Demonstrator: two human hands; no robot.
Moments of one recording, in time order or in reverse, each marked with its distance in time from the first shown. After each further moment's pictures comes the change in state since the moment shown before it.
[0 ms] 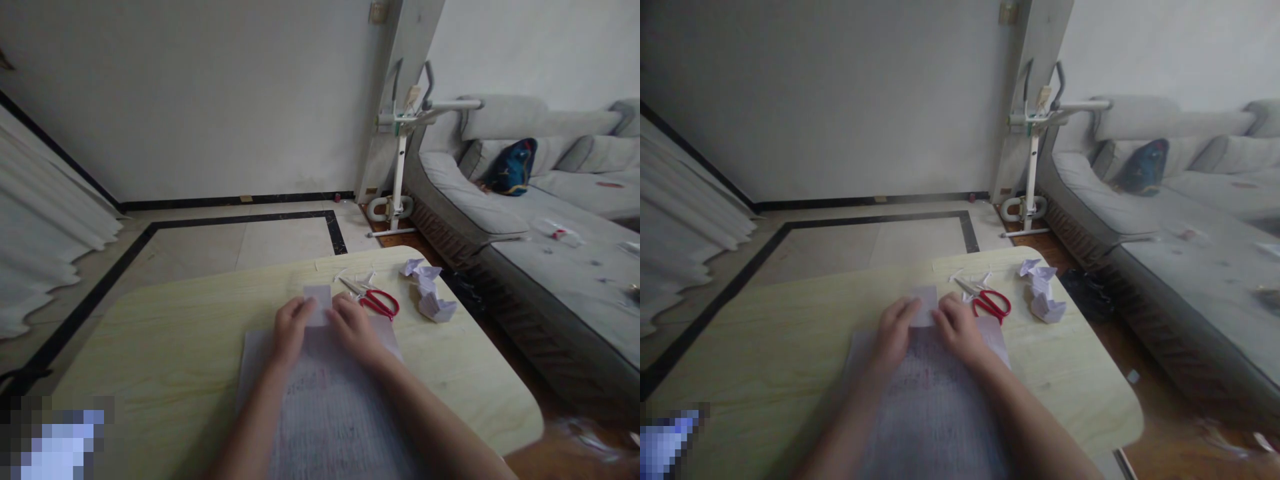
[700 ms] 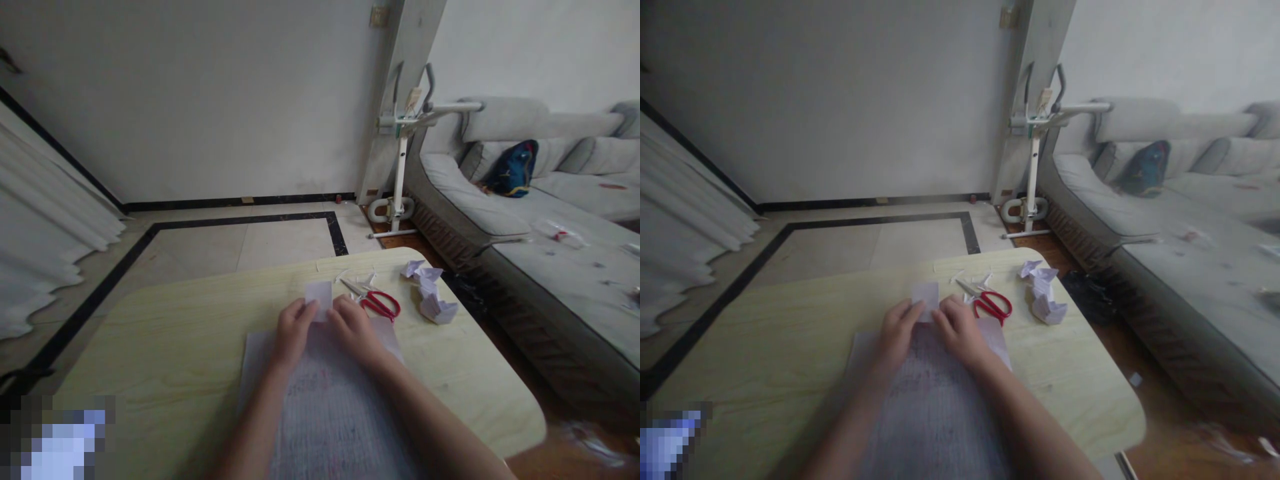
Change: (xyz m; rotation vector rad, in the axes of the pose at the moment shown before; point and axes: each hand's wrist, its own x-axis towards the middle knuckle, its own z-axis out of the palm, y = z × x) left_hand 0.002 -0.006 -0.001 0.069 -0.050 0.019; right_hand 0.000 0.006 0.003 0.004 0.007 -0.027
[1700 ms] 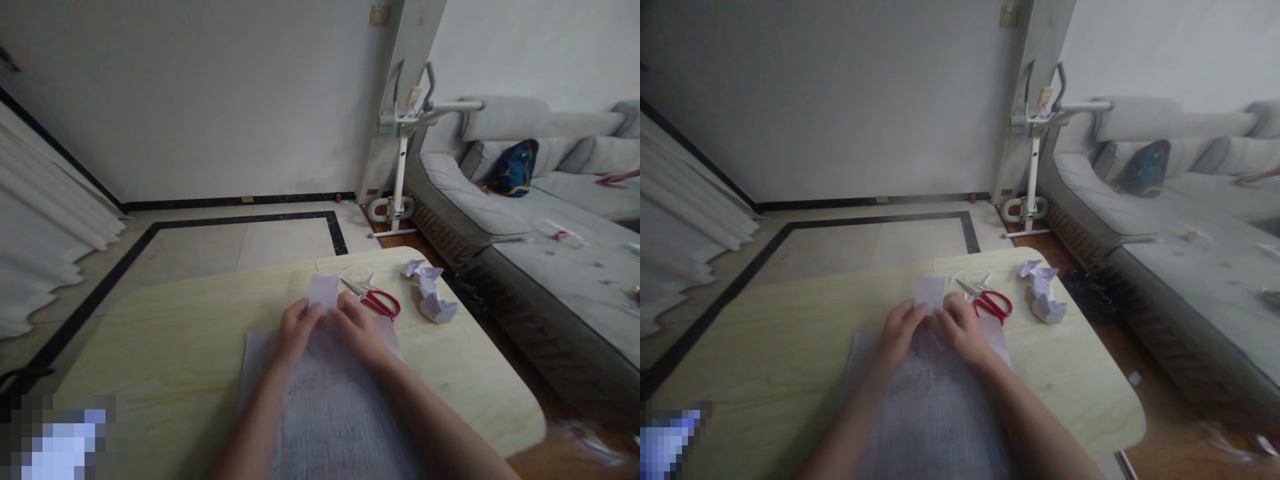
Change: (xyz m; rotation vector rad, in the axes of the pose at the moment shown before) left_hand -0.004 0.005 0.000 -0.006 -0.116 0.014; right_hand 0.000 -0.008 -0.005 0.170 0.034 0.093
